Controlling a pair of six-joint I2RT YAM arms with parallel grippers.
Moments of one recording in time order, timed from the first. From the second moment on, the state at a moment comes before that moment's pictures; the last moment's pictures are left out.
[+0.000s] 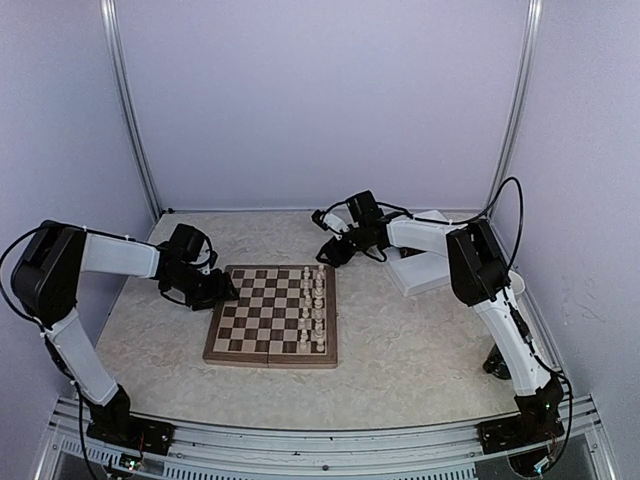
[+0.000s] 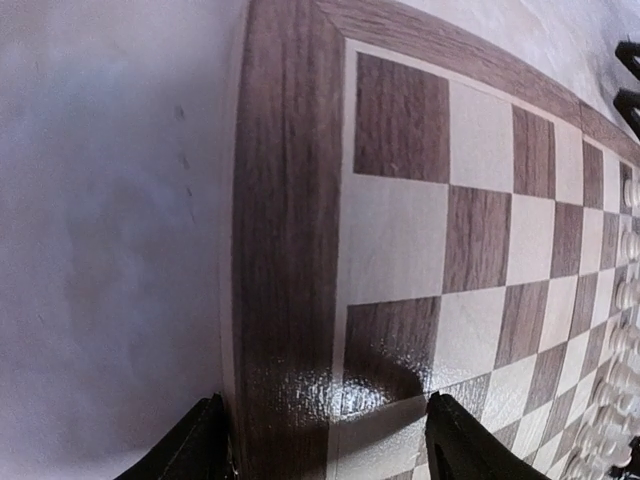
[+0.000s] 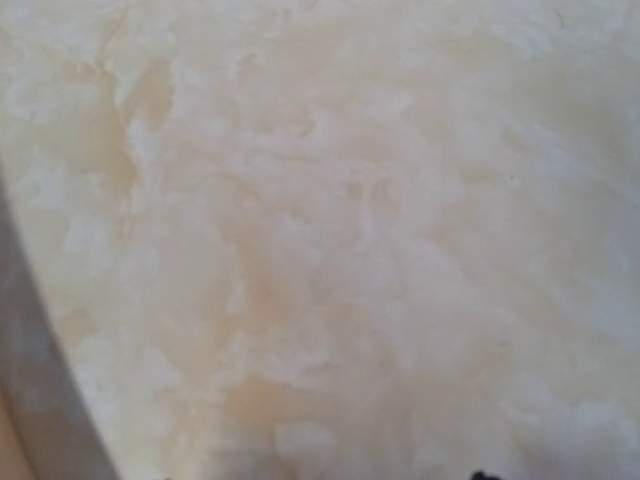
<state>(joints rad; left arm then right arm) -0.30 1.74 0.94 -0.26 0.25 -0.48 0.57 2.60 2.17 -0.31 -0.34 -0.30</state>
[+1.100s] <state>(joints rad) -0.35 1.99 1.46 -0.30 0.21 -0.42 0.51 2.41 1.99 -0.35 -0.43 -0.23</state>
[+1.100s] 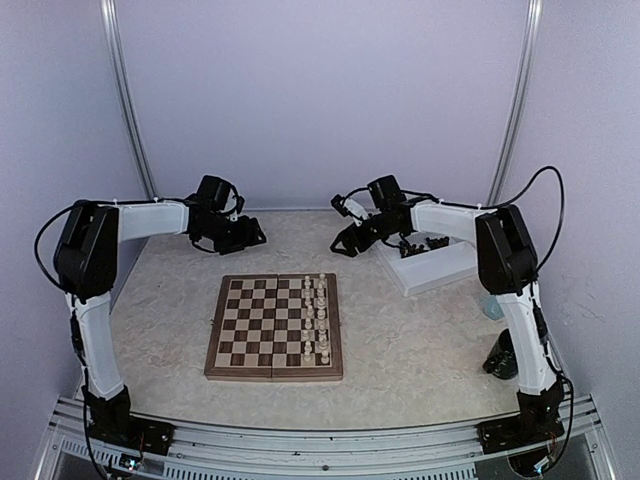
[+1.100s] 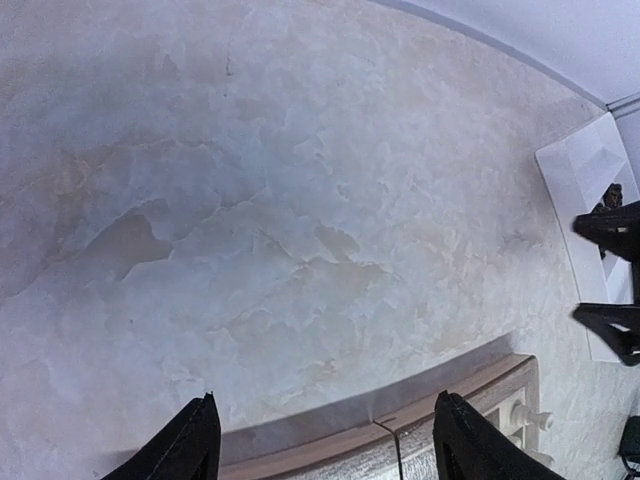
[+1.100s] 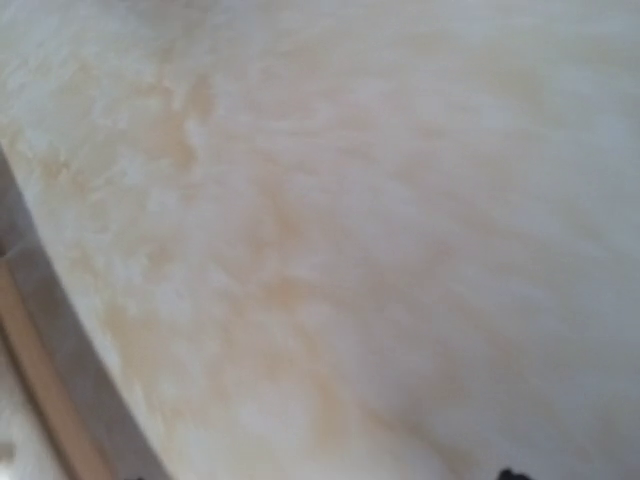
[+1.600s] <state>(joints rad) -0.35 2.18 1.62 -0.54 0.35 -0.30 0.57 1.71 1.19 -0.32 -0.53 -0.59</state>
